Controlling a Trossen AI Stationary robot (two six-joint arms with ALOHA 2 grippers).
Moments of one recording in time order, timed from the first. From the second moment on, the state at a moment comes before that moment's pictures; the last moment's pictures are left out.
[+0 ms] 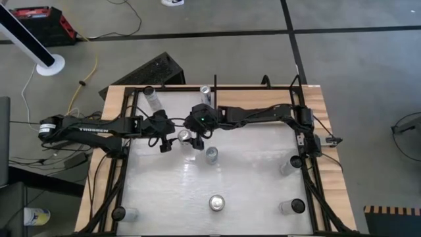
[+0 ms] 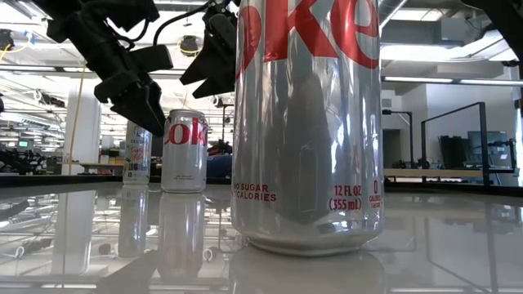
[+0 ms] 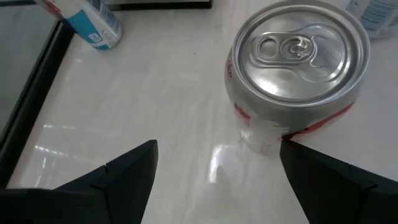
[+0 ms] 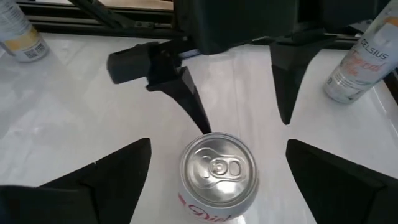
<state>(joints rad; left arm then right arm) 0.15 1.03 0.57 -0.30 -0.26 0.12 -0.10 2.04 1.68 -0.23 -0.11 -0.11</state>
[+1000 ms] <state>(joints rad) 0.15 1.03 0.57 -0.29 -0.25 0.13 -0.10 2.11 1.68 -0.18 -0.08 -0.09</state>
